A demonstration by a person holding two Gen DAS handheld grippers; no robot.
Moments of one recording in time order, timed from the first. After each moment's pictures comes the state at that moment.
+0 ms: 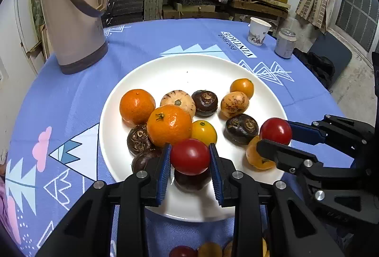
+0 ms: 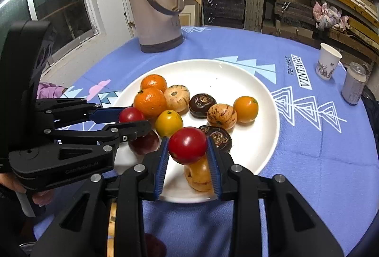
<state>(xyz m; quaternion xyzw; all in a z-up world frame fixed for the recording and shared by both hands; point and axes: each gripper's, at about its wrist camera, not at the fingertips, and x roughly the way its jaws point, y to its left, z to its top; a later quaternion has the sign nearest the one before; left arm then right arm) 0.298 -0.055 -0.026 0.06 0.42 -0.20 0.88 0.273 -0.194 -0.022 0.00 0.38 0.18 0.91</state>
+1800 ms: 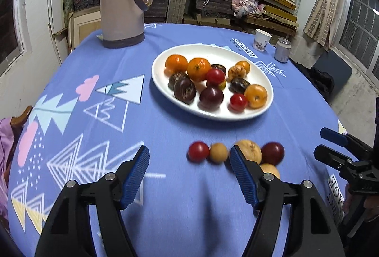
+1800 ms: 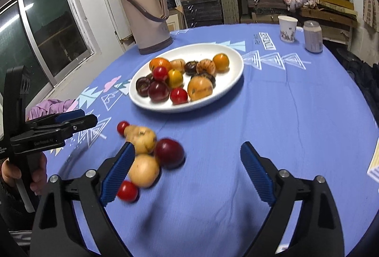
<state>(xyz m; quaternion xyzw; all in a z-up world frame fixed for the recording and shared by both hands) 0.163 0.020 -0.016 0.01 0.40 -0.16 0.90 0.116 -0.231 -0.028 0.09 0.36 0.14 0.92</state>
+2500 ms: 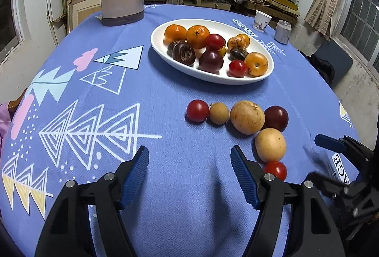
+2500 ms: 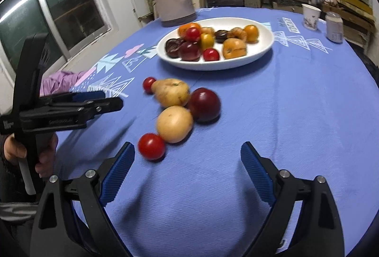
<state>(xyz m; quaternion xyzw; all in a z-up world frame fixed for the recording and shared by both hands) 0.144 0.022 -0.048 0.01 0.43 -0.16 0.89 0.086 -0.189 -0.056 0.05 0.39 0.20 0.90</state>
